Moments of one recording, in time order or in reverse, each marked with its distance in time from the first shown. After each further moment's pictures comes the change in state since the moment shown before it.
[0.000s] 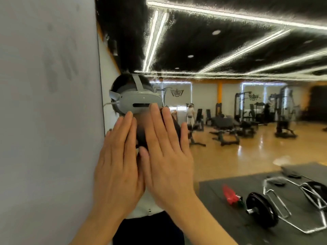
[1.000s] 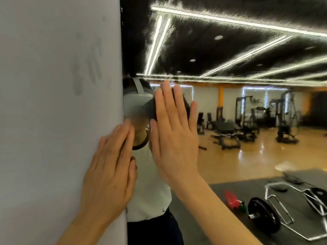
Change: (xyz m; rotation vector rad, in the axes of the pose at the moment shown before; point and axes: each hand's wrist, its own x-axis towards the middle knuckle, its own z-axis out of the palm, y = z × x) left_hand -0.011 -0.040 -0.028 0.002 -0.063 0.054; right_hand 0.044 -0.010 0.006 0.047 0.113 0.041
